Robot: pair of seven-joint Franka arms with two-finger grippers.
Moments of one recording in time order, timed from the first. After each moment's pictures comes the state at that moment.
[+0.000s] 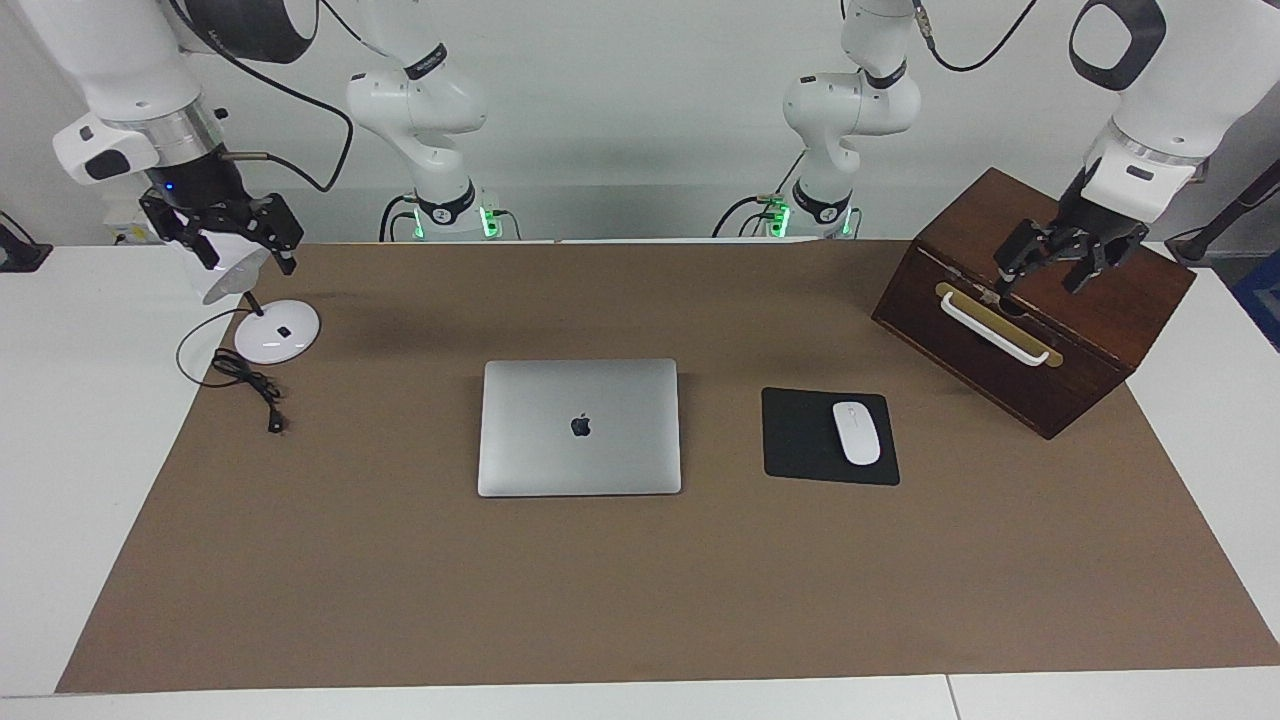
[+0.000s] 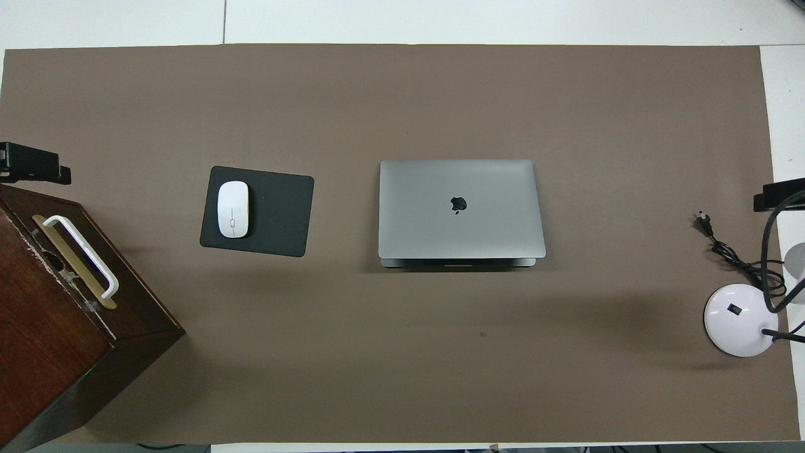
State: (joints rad) left arm -0.11 0.01 0.16 -1.59 -0.06 1.65 0.02; right arm -0.06 -0.13 -0.07 -1.75 -0.03 1.68 -0.02
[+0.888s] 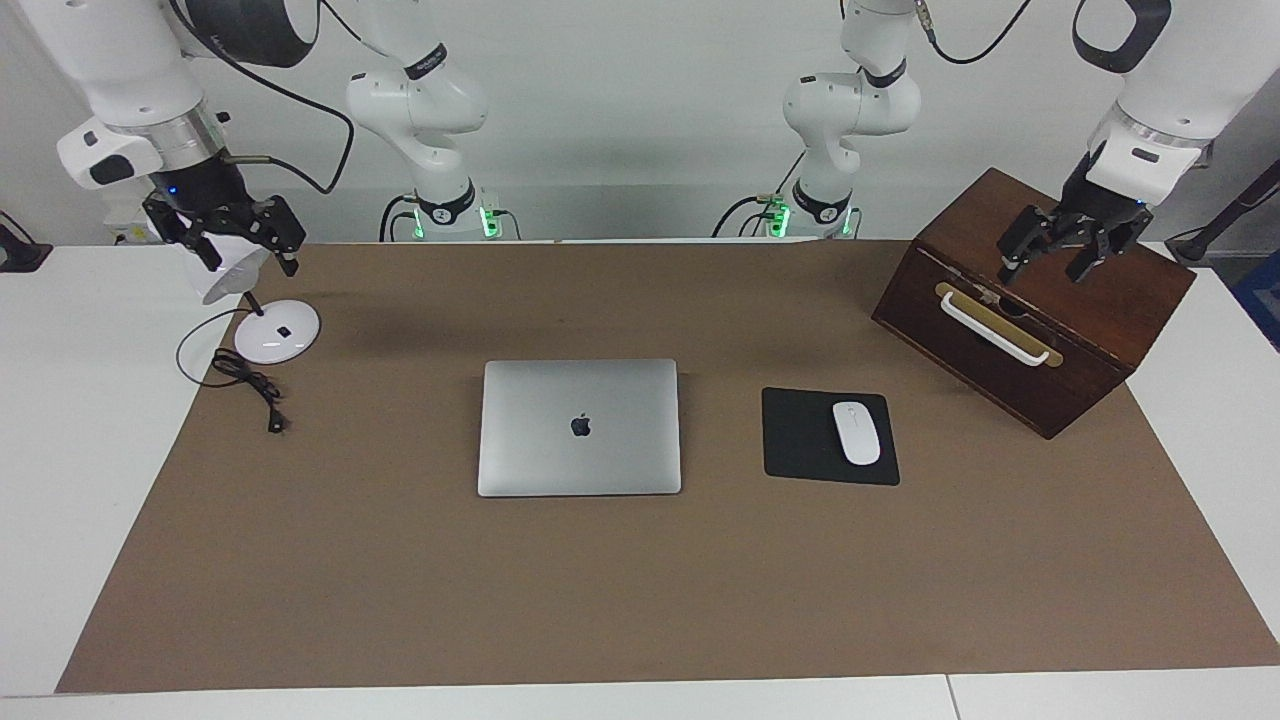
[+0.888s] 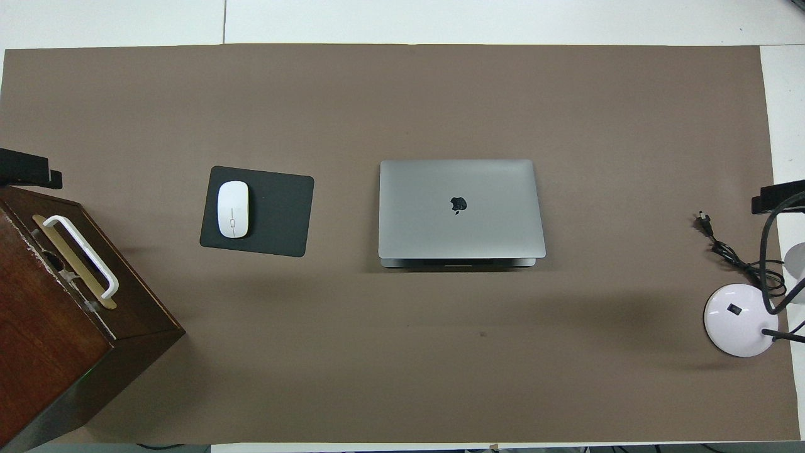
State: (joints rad) left arm -0.11 -0.02 0.16 -1.59 -0.06 1.64 0.02; right arm -0.06 -0.13 -0.07 -1.76 -0.03 1.68 -0.03
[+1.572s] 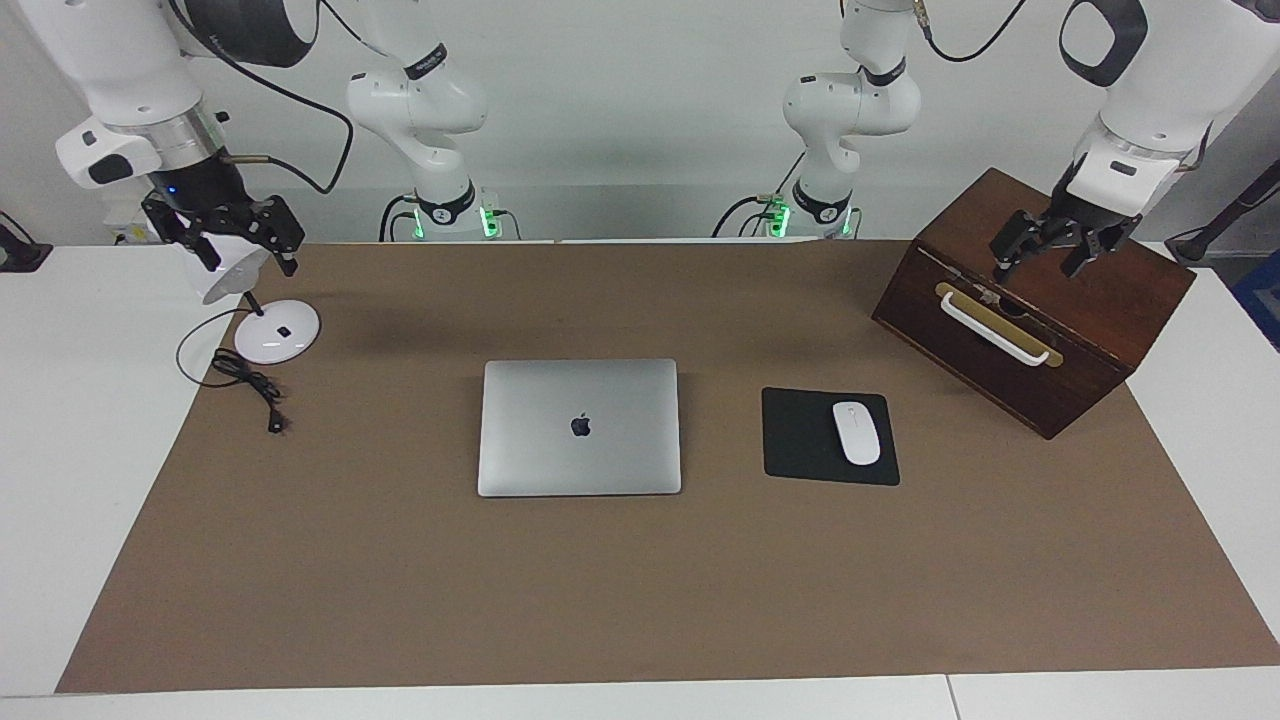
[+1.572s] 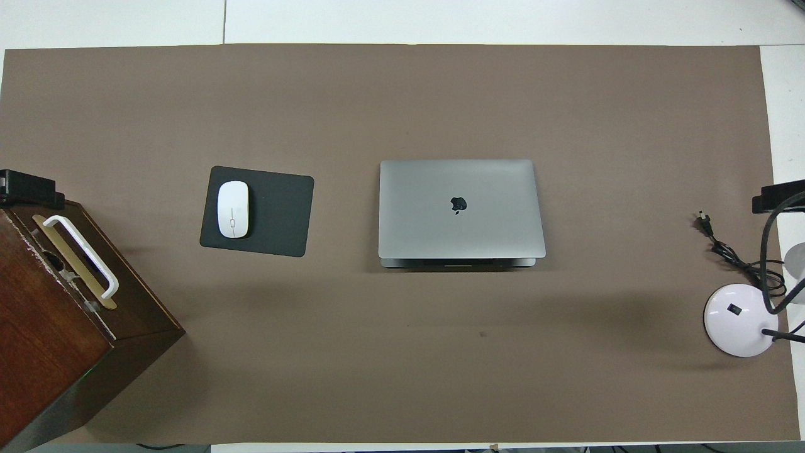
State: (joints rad) left arm -0.12 -0.05 0.16 -1.67 0.01 1.63 0.02; right arm -0.06 -0.13 -0.07 -1.76 -0.03 1.68 -0.03
